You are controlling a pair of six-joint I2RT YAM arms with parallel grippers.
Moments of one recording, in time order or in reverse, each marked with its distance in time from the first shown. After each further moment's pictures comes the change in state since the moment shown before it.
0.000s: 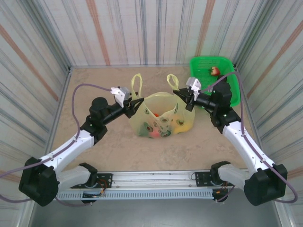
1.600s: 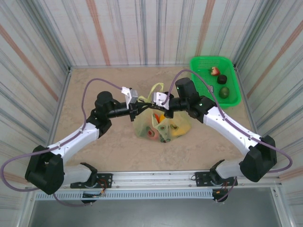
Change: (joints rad) left arm 0.006 0.131 0.084 0.030 0.427 0.023; right arm 0.330 0.270 0.283 -0.463 0.197 -0.475
